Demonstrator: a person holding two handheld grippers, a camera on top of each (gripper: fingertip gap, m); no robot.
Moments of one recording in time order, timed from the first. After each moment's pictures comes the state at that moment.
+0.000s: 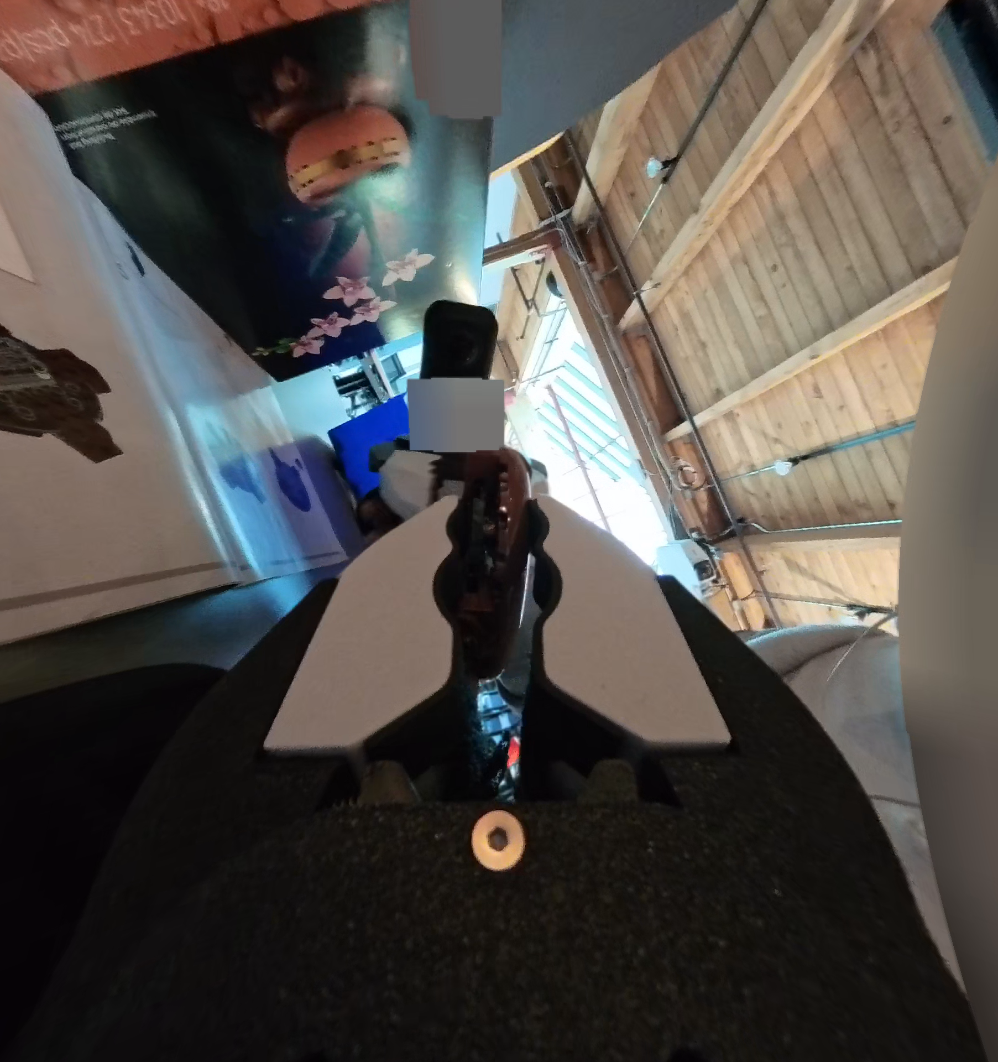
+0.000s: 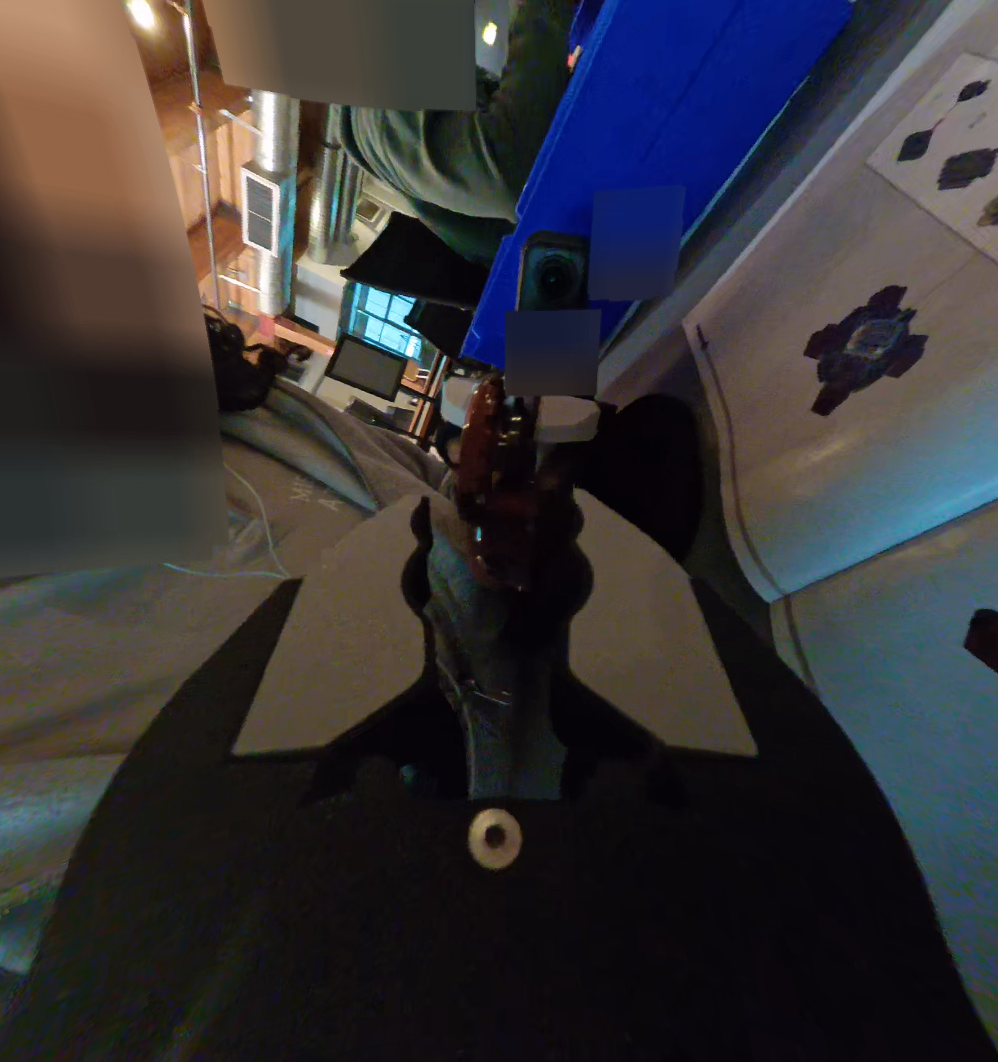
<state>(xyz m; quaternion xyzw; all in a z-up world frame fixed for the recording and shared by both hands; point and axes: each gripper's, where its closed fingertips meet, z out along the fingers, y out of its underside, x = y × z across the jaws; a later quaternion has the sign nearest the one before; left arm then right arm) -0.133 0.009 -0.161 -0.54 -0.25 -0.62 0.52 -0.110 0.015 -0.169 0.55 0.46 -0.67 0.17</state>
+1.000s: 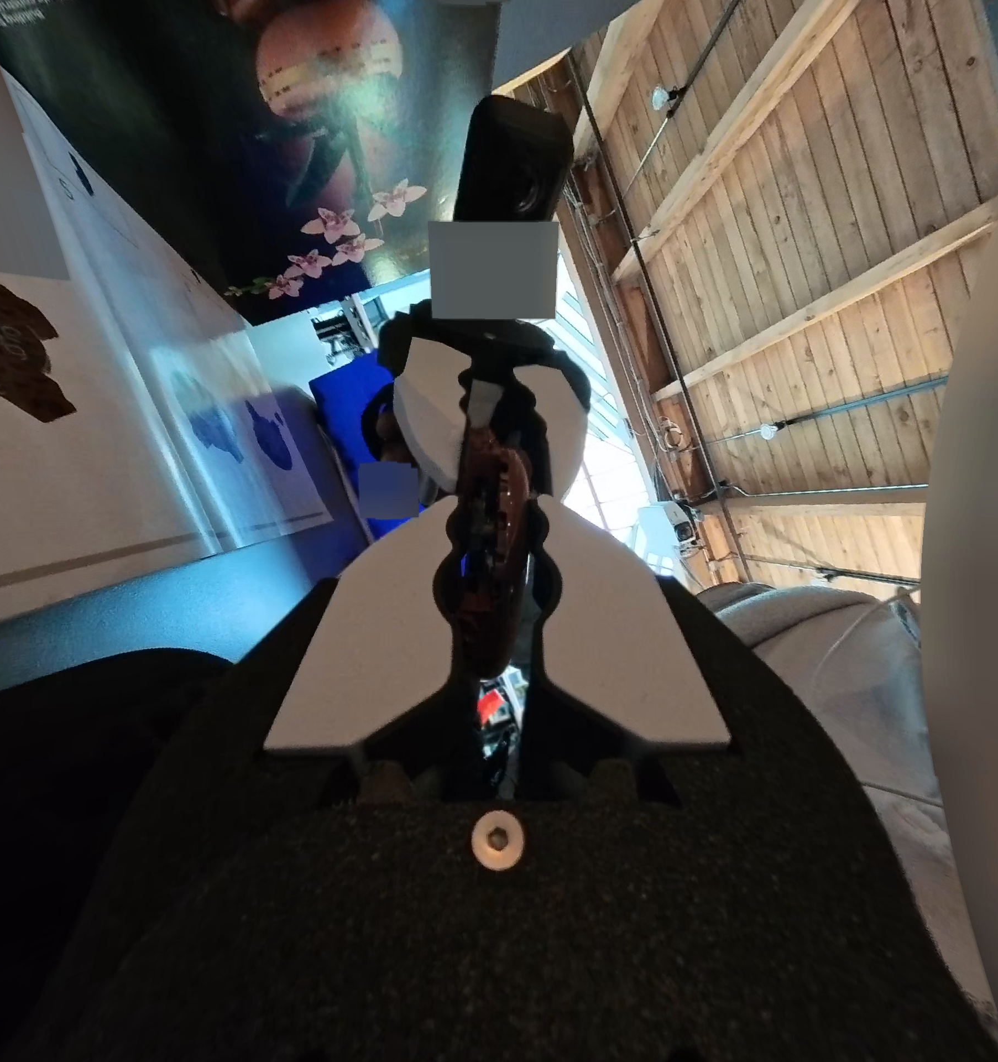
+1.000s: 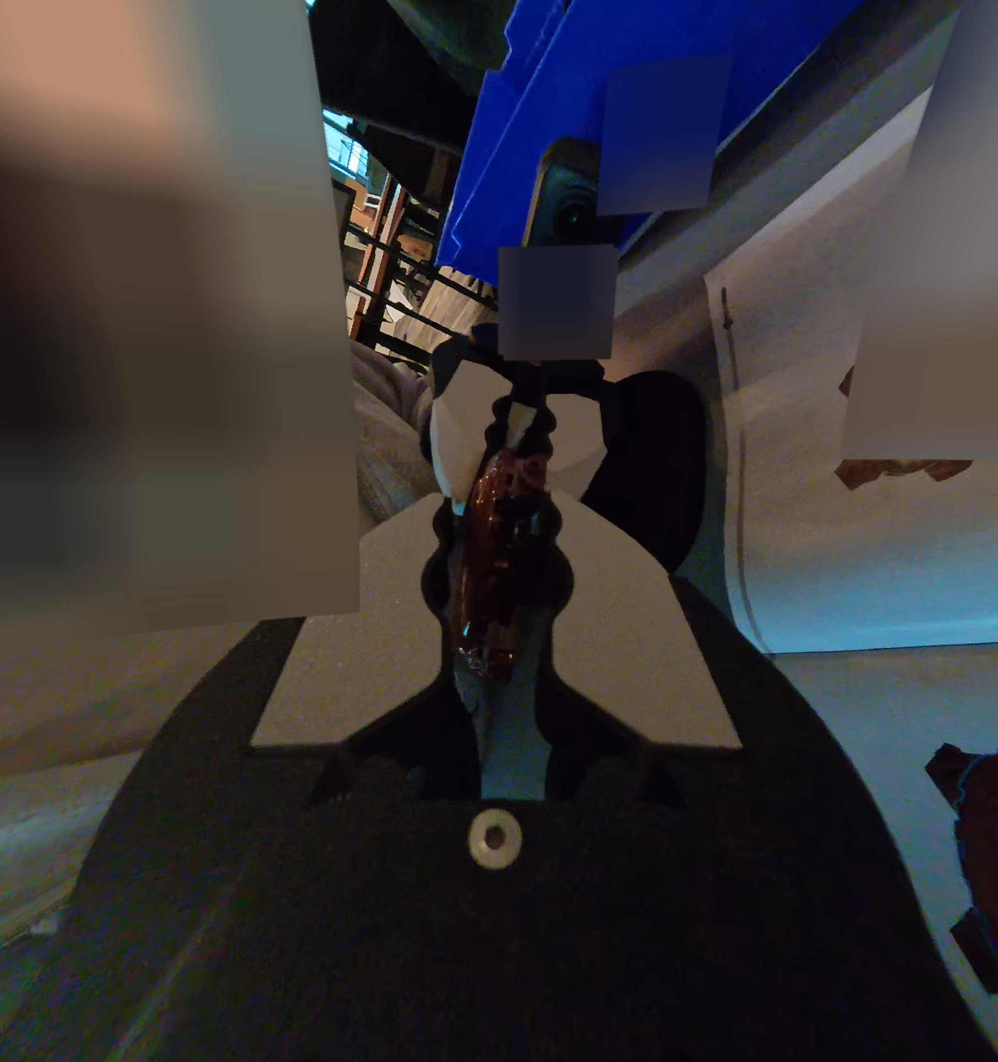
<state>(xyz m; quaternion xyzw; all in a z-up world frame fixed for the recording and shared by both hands) -0.120 0.008 -0.163 -0.55 -0.22 -0.64 0.48 -0.129 0.000 -0.163 0.53 0.58 -0.59 0.22</state>
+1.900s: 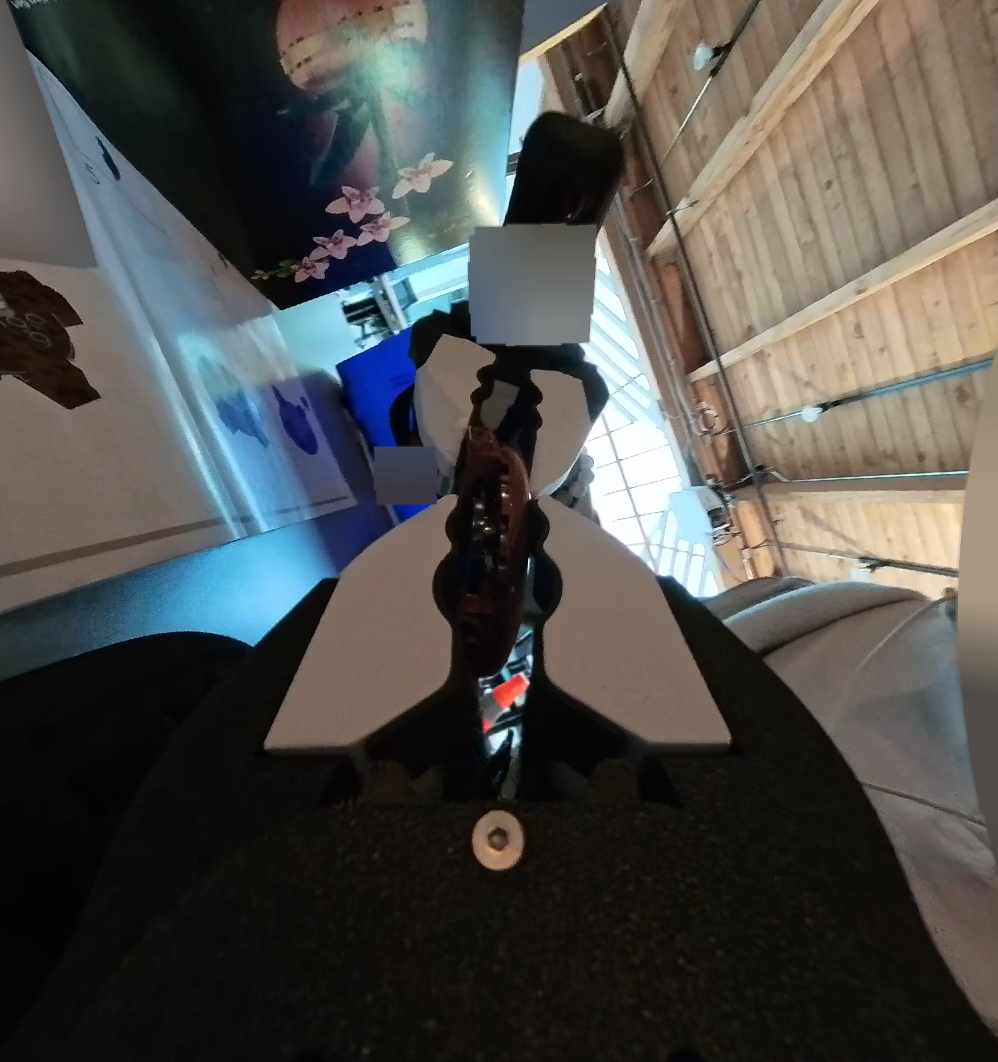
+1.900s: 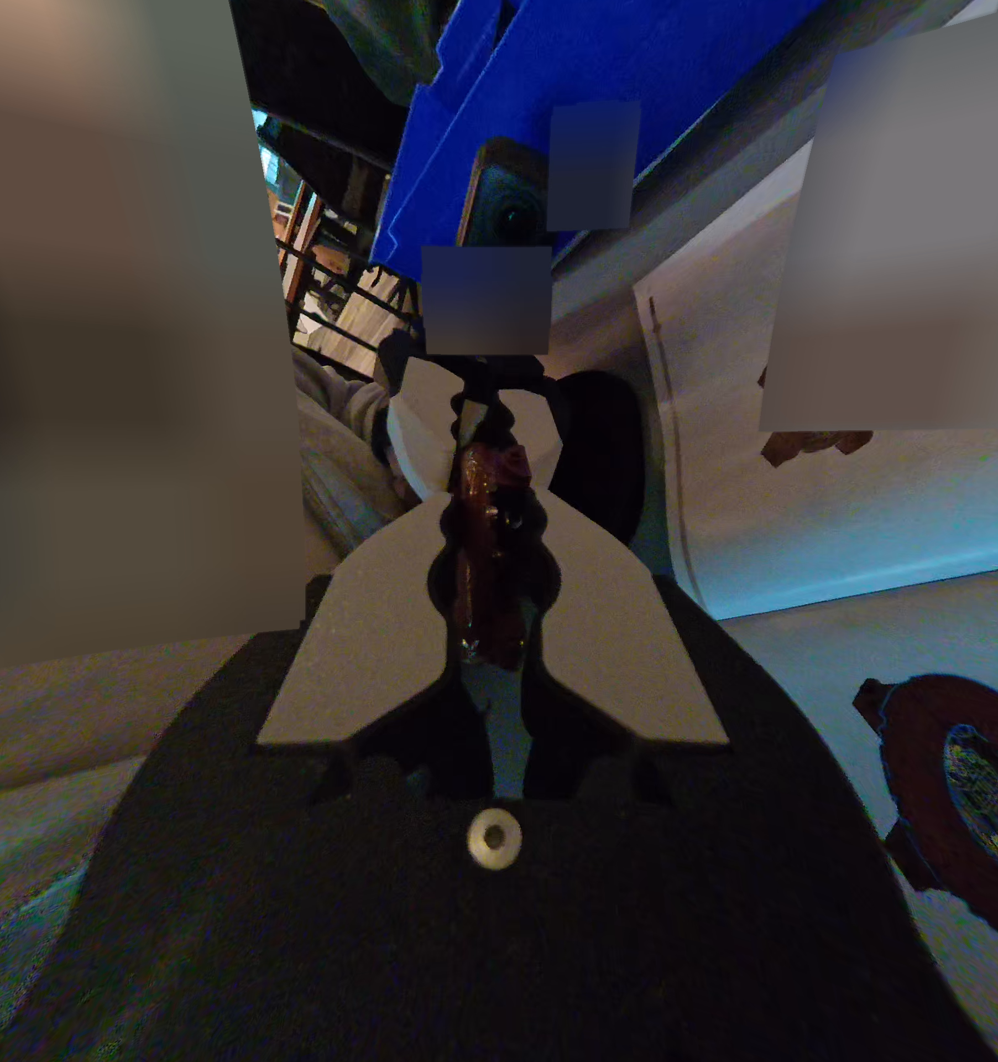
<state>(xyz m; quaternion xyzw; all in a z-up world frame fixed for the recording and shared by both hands) -0.114 0.009 -0.171 -0.58 -0.22 -0.62 0.47 -0.125 0.007 -0.176 0.55 0.60 -0.56 0.13</state>
